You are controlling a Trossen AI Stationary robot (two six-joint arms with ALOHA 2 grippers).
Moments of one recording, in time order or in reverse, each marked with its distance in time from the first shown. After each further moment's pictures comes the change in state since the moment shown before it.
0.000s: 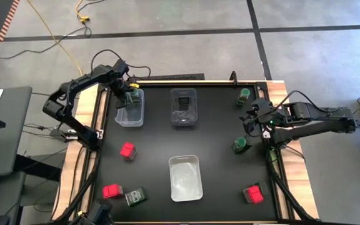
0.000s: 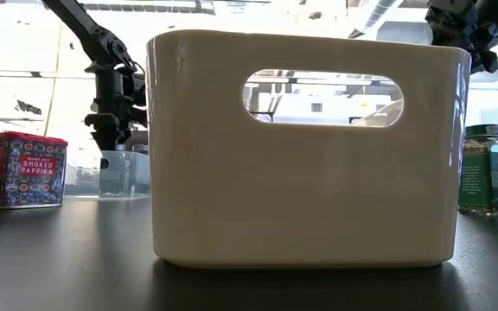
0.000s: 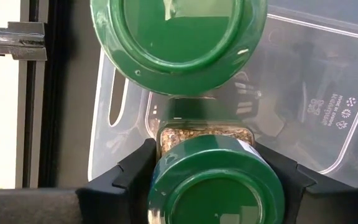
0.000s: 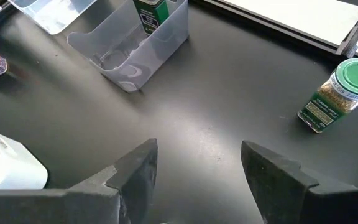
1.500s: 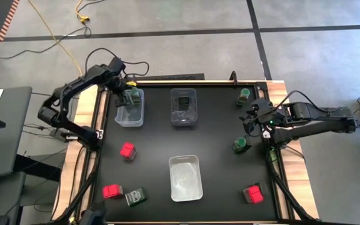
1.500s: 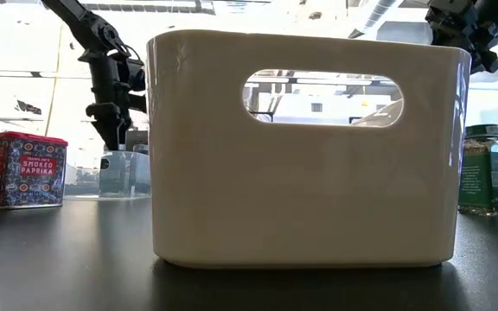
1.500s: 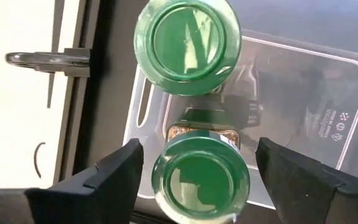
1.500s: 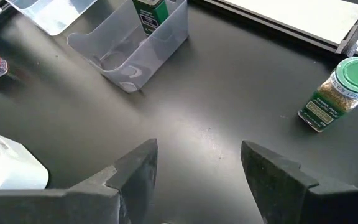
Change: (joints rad) left arm 0.000 -0.112 0.000 0.019 0.025 -0.011; right arm 0.000 0.000 0.000 0.000 0.000 0.008
